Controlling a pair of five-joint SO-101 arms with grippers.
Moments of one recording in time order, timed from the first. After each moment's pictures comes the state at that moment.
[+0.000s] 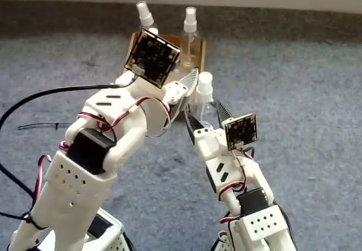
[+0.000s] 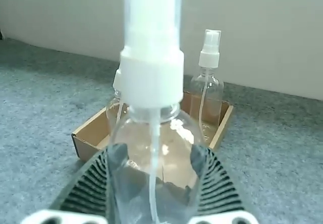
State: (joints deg) left arm 26.0 -42.8 19.7 52.3 0.8; right arm -24.5 -79.9 85.9 8.7 1.9
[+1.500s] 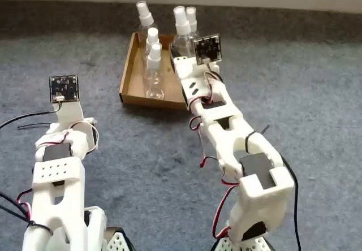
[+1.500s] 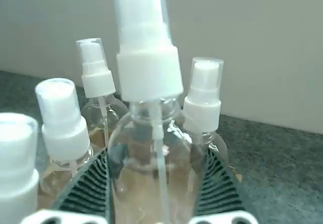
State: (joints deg) left arm -18.3 -43.3 66.2 36.0 0.7; right arm -21.5 14.7 27.4 -30.0 1.6
